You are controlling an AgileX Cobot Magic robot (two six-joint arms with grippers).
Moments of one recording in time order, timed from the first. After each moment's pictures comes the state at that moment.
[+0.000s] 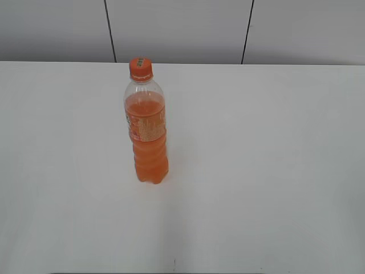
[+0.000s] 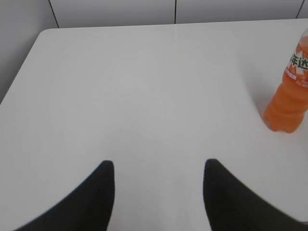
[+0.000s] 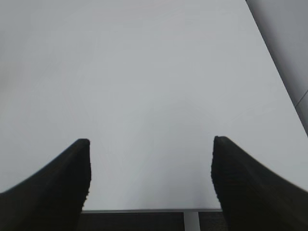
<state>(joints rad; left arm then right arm) 0.09 -0.01 -0.54 -0.07 1.08 0.09 0.06 -0.01 -0.51 0.00 1.10 -0.03</state>
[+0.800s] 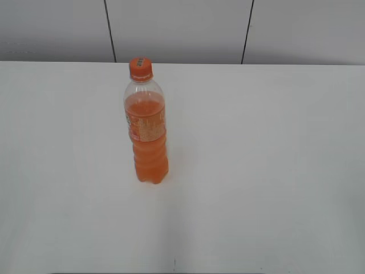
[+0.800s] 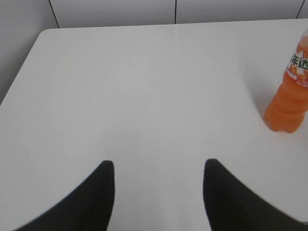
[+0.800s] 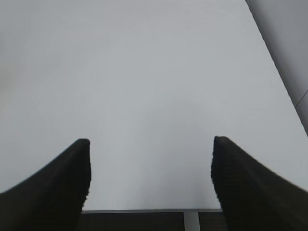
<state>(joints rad) 0.09 -0.01 -0.54 -0.07 1.08 0.09 0.06 -0.01 -0.51 0.00 1.10 -0.03</state>
